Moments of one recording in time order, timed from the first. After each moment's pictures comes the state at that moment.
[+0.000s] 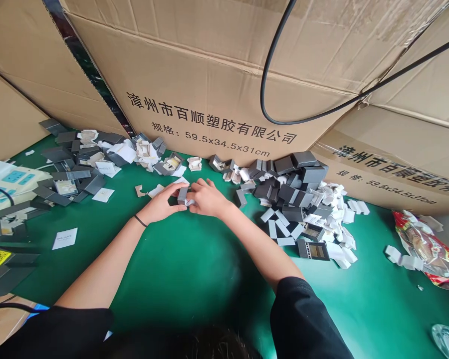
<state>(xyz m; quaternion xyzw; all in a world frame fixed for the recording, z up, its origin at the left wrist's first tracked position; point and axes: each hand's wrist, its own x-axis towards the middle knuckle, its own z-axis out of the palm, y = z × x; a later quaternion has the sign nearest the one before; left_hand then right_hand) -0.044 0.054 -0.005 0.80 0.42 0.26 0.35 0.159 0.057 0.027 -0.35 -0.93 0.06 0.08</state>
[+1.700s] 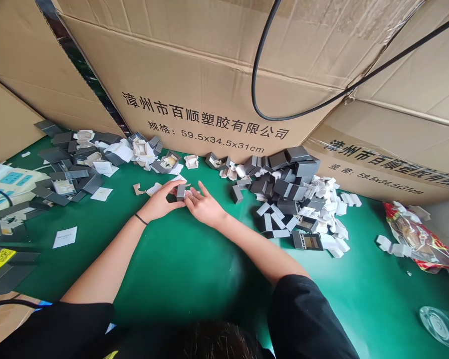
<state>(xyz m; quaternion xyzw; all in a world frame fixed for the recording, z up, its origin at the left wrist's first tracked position) -0.040 0.052 -0.007 0.78 0.43 0.29 0.35 0.156 0.022 0.000 -0.33 -0.93 -0.09 0.10</state>
